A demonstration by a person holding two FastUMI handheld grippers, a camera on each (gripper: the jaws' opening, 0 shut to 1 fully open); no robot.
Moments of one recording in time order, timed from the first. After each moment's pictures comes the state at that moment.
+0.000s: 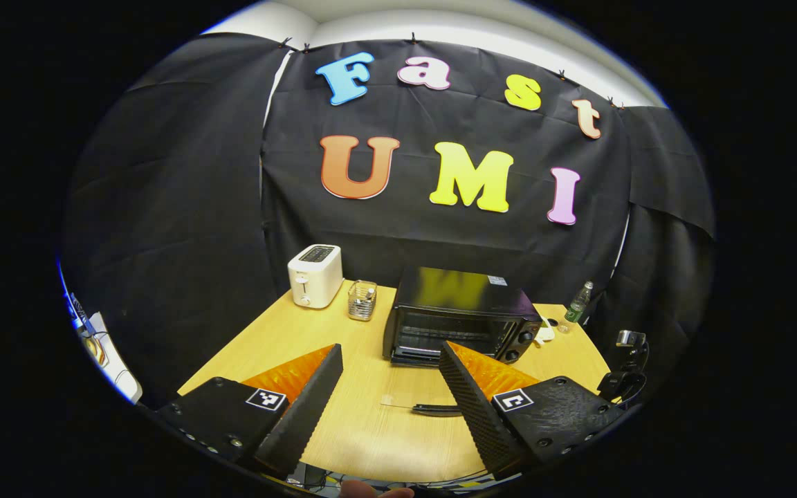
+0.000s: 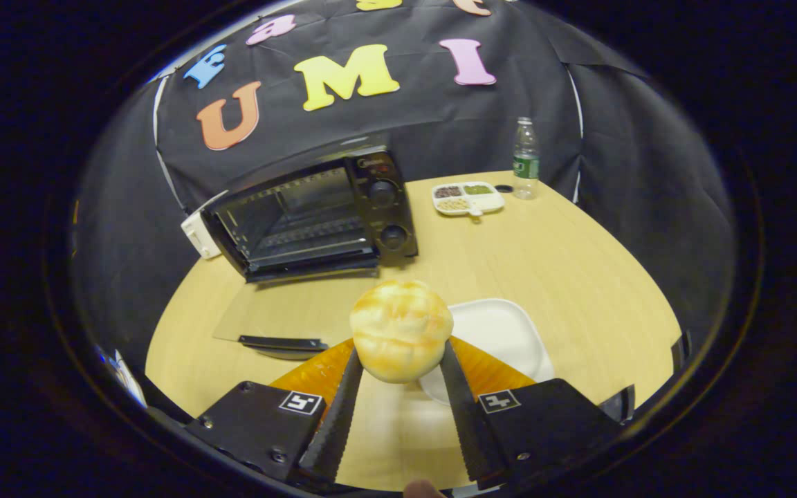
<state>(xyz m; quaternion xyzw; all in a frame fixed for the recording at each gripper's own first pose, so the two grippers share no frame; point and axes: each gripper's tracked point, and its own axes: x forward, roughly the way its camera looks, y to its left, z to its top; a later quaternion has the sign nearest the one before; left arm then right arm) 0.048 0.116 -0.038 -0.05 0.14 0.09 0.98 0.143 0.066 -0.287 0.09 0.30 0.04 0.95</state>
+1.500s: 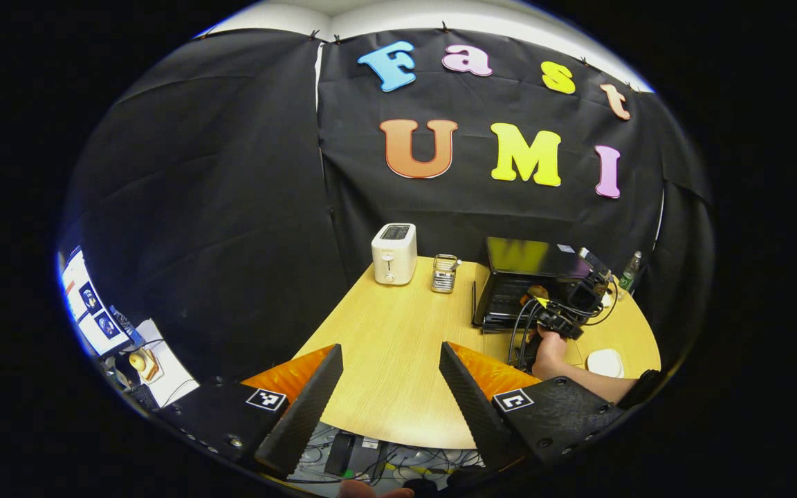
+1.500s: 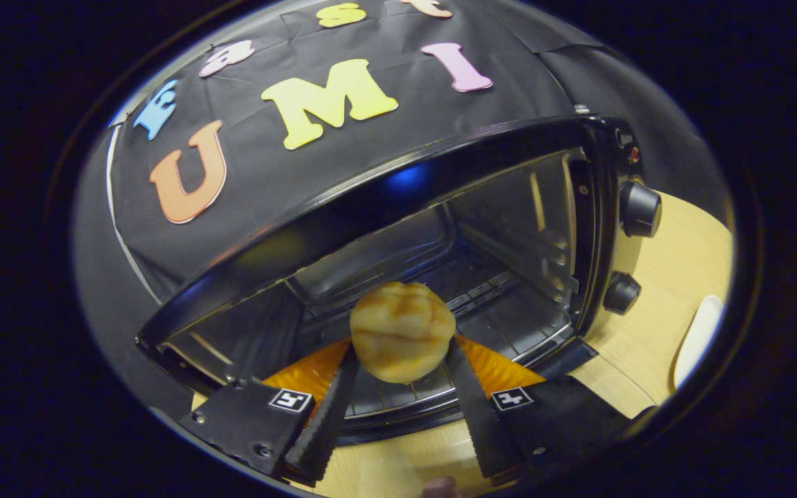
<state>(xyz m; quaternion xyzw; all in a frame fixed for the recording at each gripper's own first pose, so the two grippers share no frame) -0.040 0.243 -0.063 -0.01 0.20 0.16 0.97 0.376 0.223 -0.305 0.23 0.18 -0.03 0.96</state>
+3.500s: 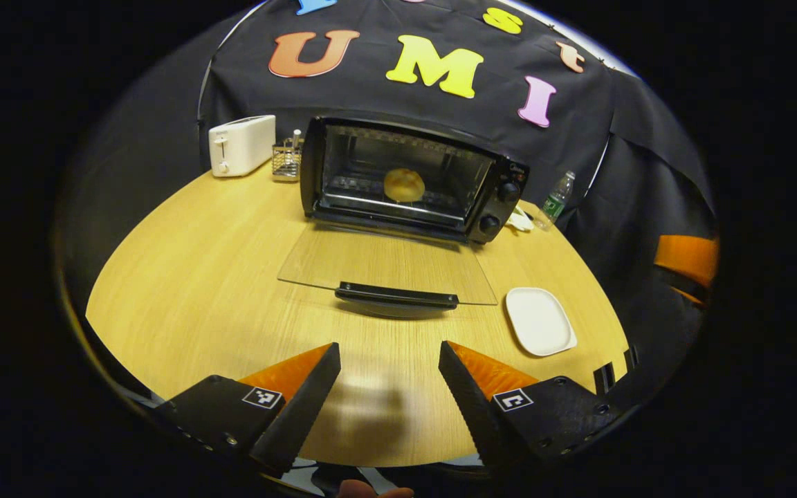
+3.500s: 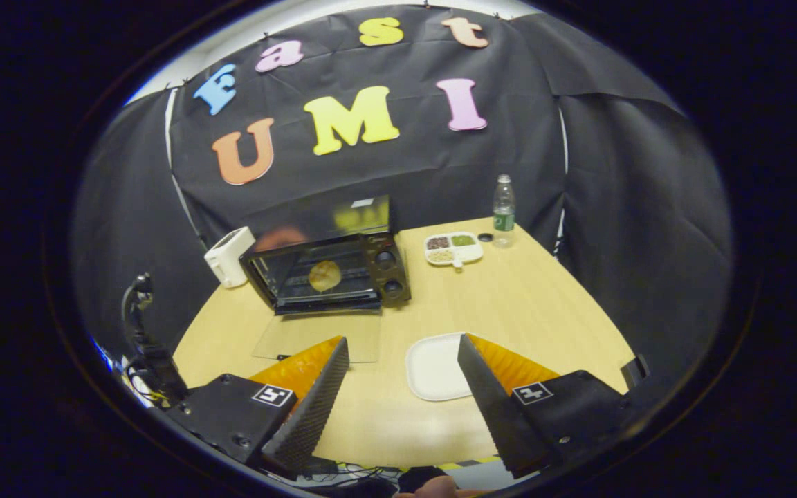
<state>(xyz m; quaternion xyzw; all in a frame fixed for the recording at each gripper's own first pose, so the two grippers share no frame) 0.066 -0.010 -0.307 -0.08 0.33 -0.03 0.94 0.062 -0.015 -0.189 0.08 0.25 0.01 0.96</state>
